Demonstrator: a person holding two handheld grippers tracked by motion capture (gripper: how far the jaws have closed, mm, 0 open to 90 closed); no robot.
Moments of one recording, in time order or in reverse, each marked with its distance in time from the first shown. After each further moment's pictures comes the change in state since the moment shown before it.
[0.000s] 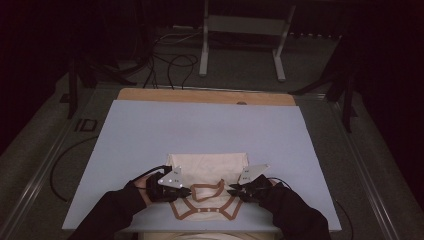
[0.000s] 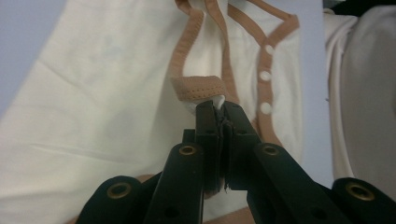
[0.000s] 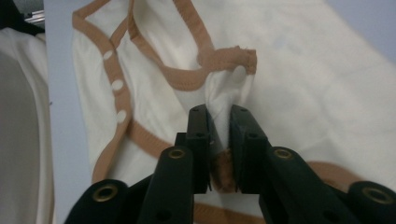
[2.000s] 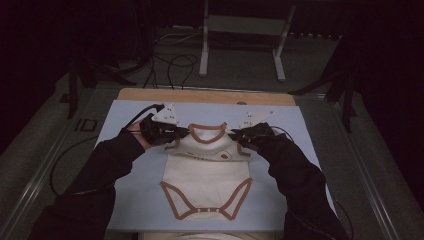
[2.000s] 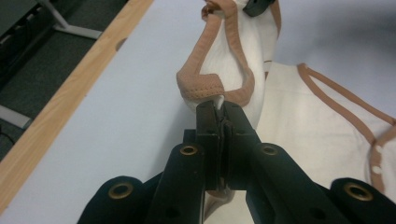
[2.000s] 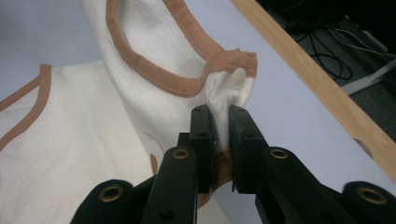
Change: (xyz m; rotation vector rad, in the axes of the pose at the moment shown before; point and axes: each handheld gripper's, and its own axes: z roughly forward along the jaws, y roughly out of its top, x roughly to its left) left arm 0.089 0.080 -0.085 -0.091 0.244 -0.011; right arm -0.076 0.104 -0.049 -0.111 -0.260 -0.090
